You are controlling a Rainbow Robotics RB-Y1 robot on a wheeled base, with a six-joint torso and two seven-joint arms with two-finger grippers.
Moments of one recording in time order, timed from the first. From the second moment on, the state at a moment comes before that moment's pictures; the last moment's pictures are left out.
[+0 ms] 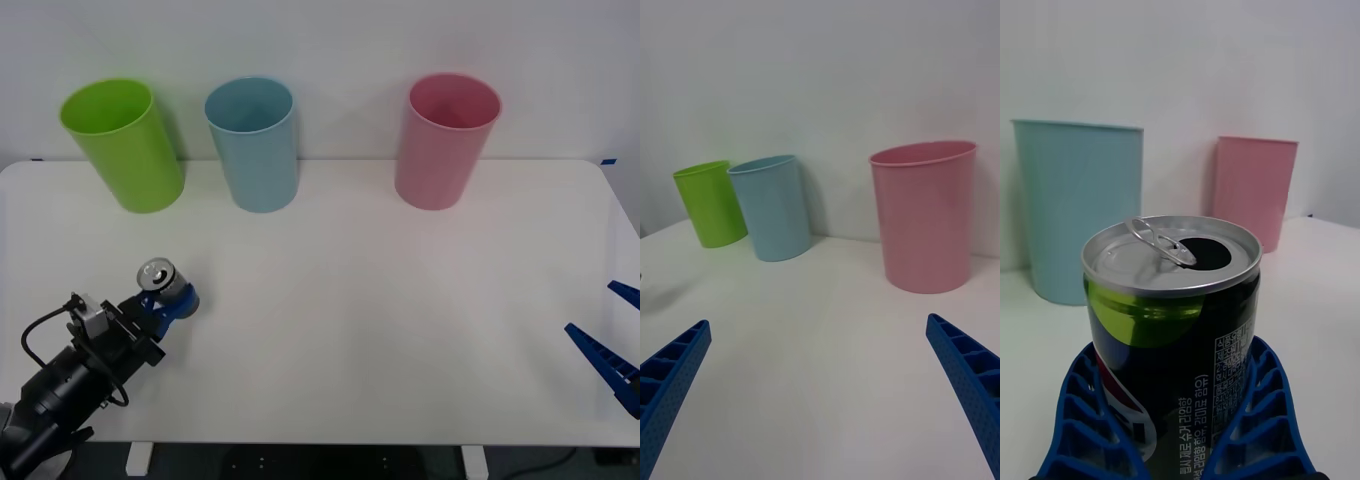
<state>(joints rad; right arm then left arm) 0.35 -0.40 -0.52 -1.66 0.96 -1.22 0.00 -0.06 0.22 0.36 -1.09 -0.99 -1.20 -0.50</state>
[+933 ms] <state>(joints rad) 0.35 -0.40 -0.52 -1.66 0.96 -1.22 0.00 -0.13 0.23 0.36 -1.58 -1.12 -0.90 0.04</state>
